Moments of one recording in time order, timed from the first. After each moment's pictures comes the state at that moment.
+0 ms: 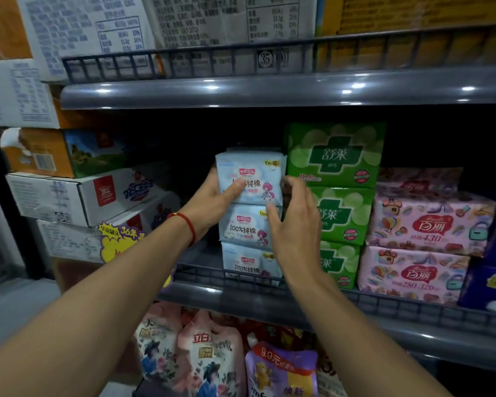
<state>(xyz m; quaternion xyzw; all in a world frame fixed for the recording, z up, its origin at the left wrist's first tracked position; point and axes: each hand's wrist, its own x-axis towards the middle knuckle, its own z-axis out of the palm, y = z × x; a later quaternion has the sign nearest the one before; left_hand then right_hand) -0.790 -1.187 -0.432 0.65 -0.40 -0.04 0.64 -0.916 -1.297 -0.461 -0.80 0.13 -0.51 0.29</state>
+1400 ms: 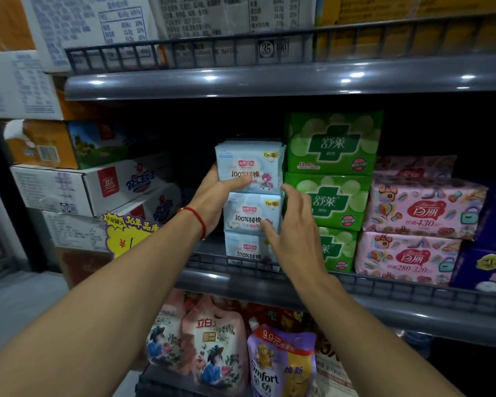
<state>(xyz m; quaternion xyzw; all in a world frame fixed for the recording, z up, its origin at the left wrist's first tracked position) -0.792 -1.195 -0.440 0.59 -0.31 -0.11 0.74 -0.926 -1.305 -0.498 -0.86 0.11 -0.45 0.22</state>
